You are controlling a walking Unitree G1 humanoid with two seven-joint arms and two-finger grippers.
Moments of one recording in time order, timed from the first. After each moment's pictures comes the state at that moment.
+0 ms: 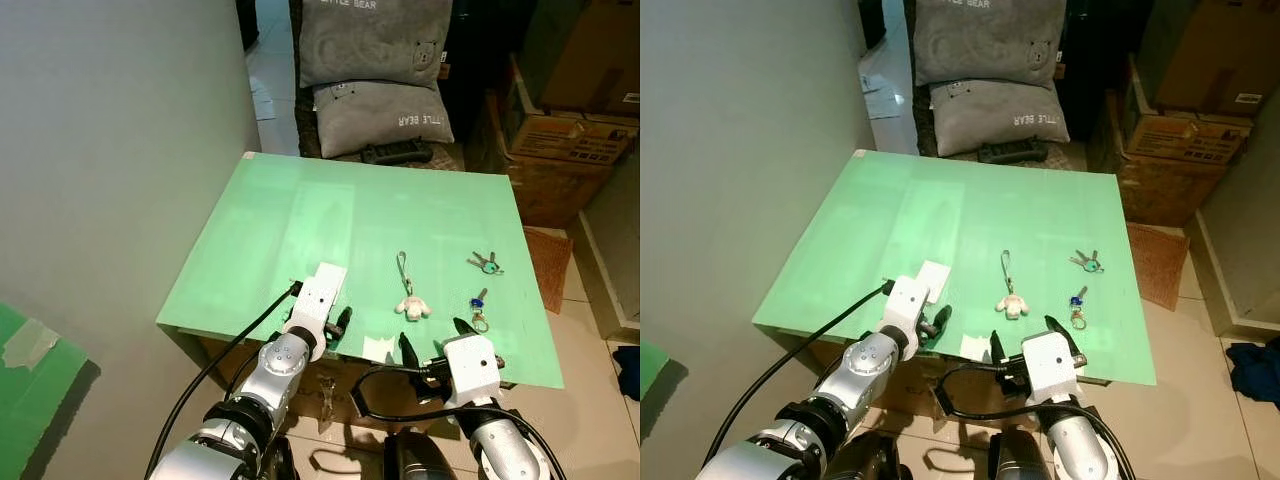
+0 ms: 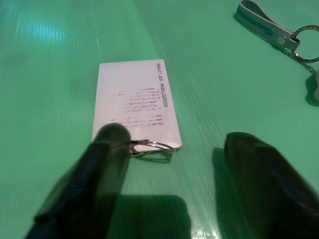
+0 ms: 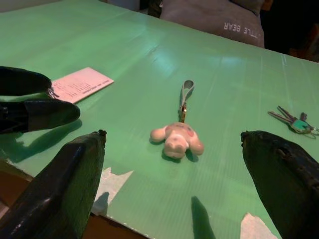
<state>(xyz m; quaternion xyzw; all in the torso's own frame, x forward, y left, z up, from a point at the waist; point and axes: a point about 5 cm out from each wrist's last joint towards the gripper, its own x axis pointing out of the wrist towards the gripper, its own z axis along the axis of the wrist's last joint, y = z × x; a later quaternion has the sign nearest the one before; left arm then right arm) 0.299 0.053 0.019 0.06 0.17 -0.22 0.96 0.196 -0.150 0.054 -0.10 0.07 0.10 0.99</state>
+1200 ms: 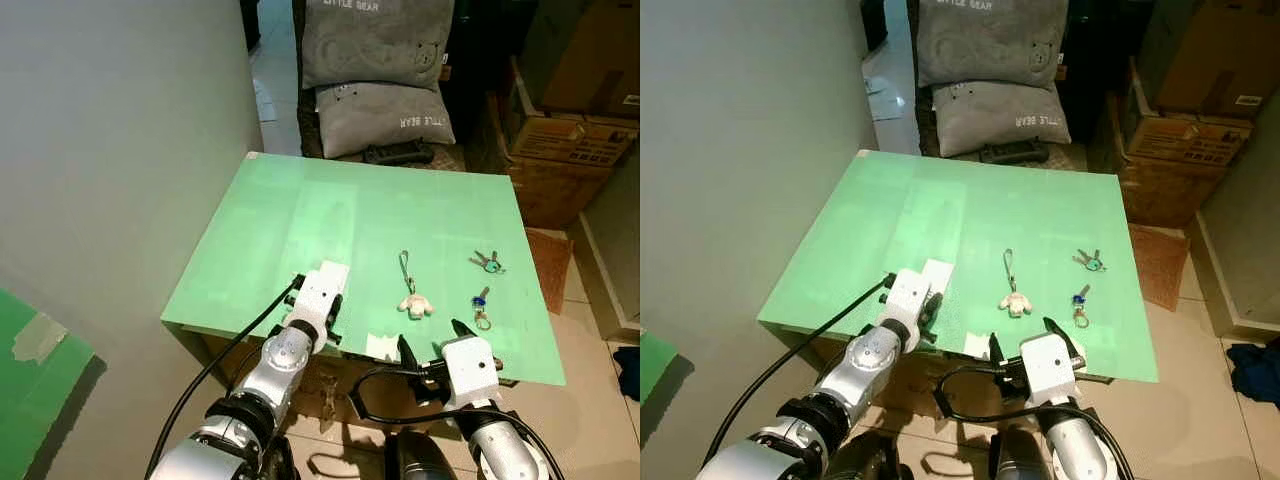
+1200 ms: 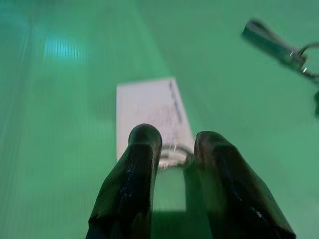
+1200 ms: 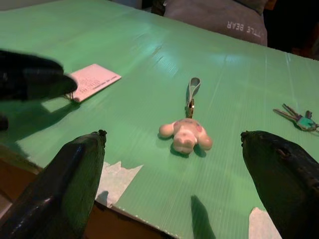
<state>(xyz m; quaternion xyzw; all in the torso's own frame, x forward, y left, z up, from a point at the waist) 0.306 0.049 0.030 0.09 0.14 -0.21 0.96 0.194 -0.150 0.051 -0.10 0.08 0.10 0.99</state>
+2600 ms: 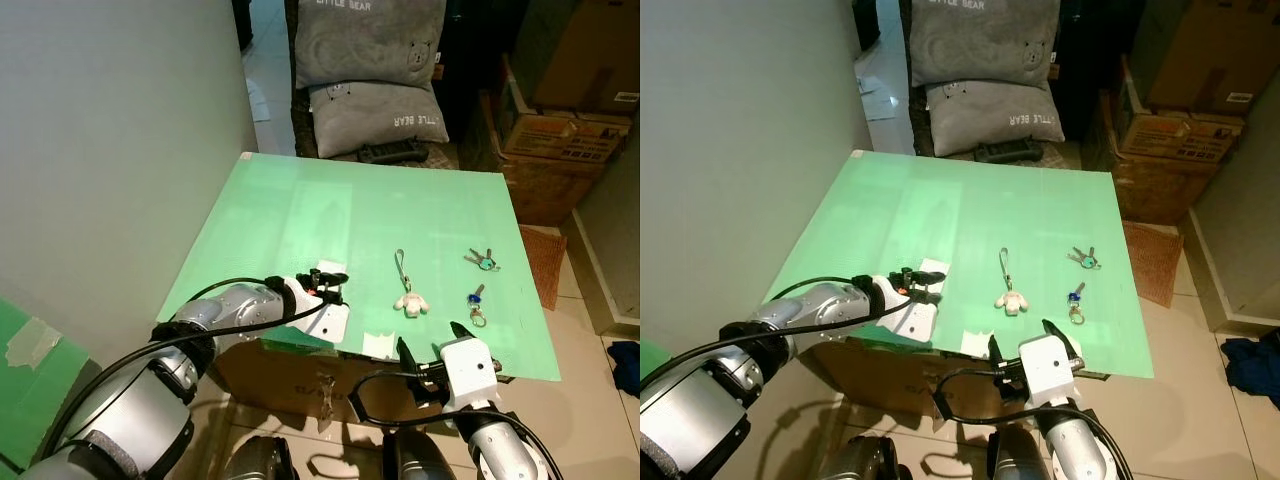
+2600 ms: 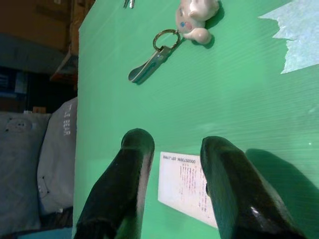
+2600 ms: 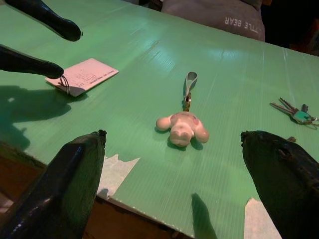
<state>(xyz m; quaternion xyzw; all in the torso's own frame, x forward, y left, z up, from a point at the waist) 0.330 0.080 0.078 0.59 -0.08 -0.48 0.65 0.193 -0.149 0.049 -0.10 0.08 0.11 0.99</state>
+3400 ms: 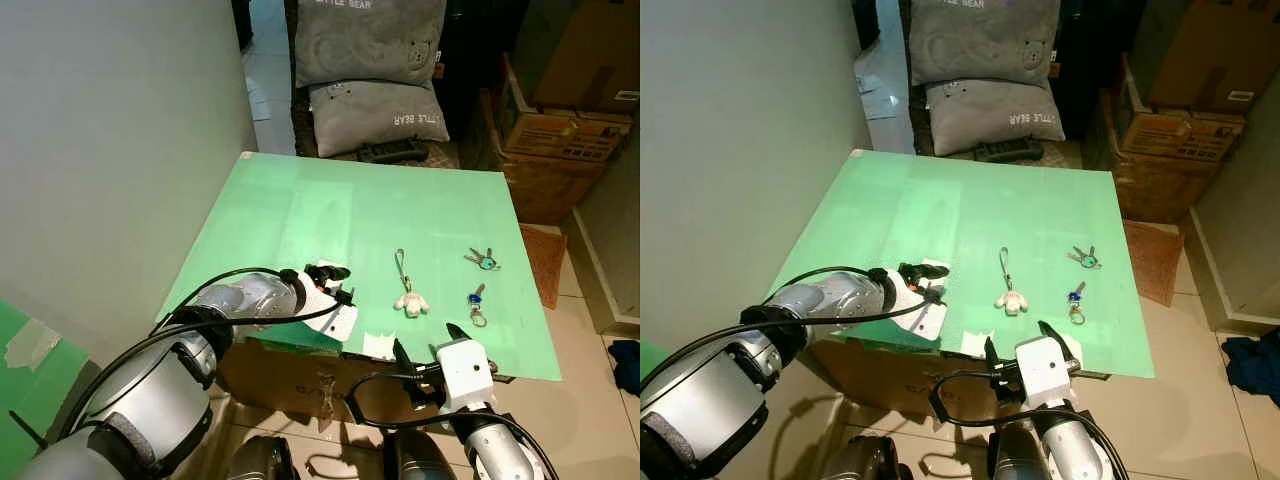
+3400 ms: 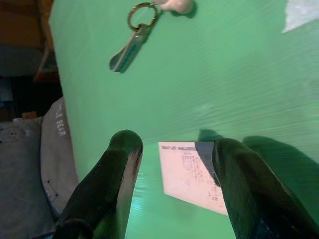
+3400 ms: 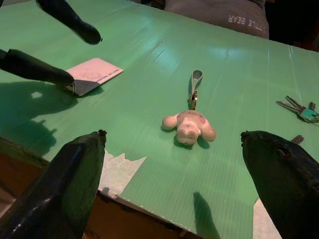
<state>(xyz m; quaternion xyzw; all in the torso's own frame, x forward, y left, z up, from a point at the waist) 0.340 0.069 0.079 0.66 -0.06 -0.47 0.58 0.192 -0.145 0.048 -0.10 0.08 0.11 0.99</state>
